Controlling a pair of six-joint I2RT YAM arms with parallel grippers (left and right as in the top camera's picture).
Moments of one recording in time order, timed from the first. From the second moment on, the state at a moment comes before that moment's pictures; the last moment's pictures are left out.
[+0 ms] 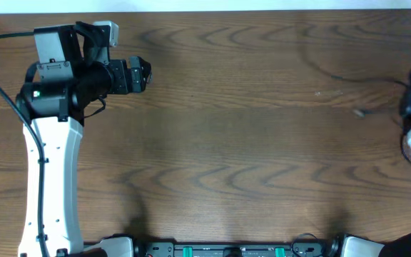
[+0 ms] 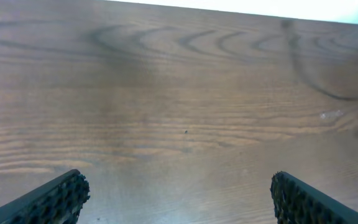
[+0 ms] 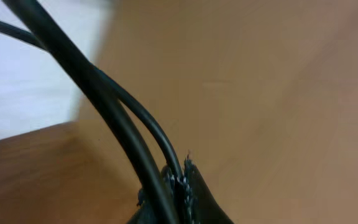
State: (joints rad) left arm 0.09 1.44 1.51 -0.91 0.41 0.01; right arm -0.28 1.44 1.23 0.22 0.84 -0.48
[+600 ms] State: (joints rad) left arm 0.09 1.44 1.51 -0.92 0.41 -0.01; right arm -0.39 1.48 1.23 0.14 0.82 -0.51
